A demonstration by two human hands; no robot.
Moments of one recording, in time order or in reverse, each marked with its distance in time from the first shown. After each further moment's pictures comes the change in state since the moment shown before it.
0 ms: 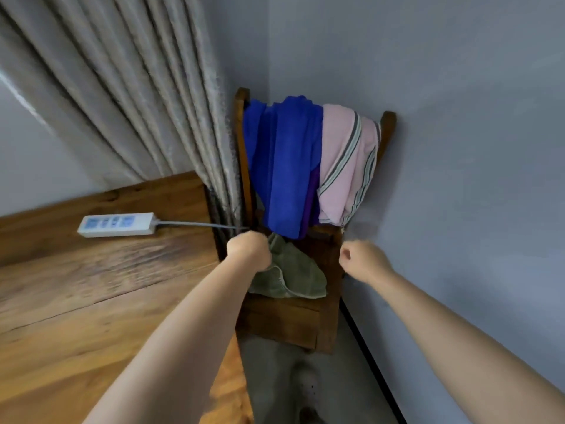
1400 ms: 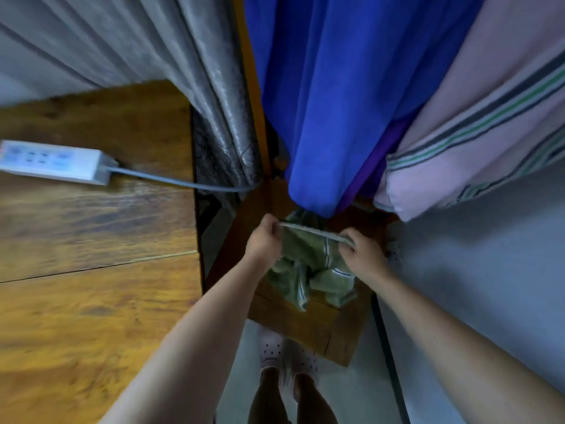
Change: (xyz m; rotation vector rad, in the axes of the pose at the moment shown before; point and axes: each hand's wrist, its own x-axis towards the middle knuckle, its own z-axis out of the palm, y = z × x) left_hand 0.176 -0.005 0.141 -1.033 0.022 -0.338; right_hand 0.169 0.027 0.151 0.461 -0.310 0.031
